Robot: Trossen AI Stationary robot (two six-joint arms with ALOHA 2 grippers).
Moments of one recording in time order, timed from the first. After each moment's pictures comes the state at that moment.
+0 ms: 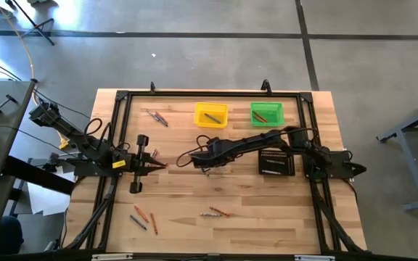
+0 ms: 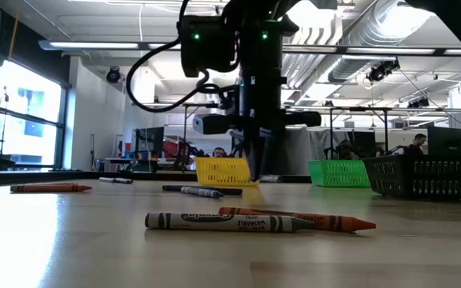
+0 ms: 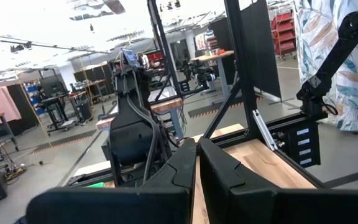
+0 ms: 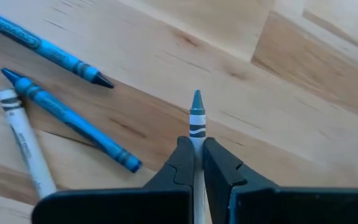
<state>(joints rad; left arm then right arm) -0.57 0.73 0.48 0.36 -0.46 0.32 0.07 2.24 1.78 -1.11 0.29 1.22</state>
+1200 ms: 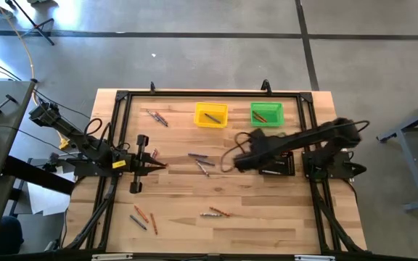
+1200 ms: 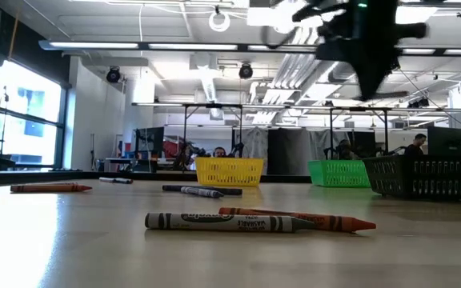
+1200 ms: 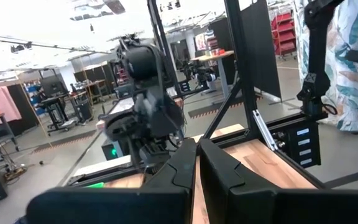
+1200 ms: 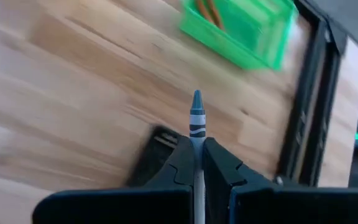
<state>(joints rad) -0.57 0.73 0.48 0.36 -0.46 0.32 0.22 1.67 1.37 -1.53 0.49 1.40</state>
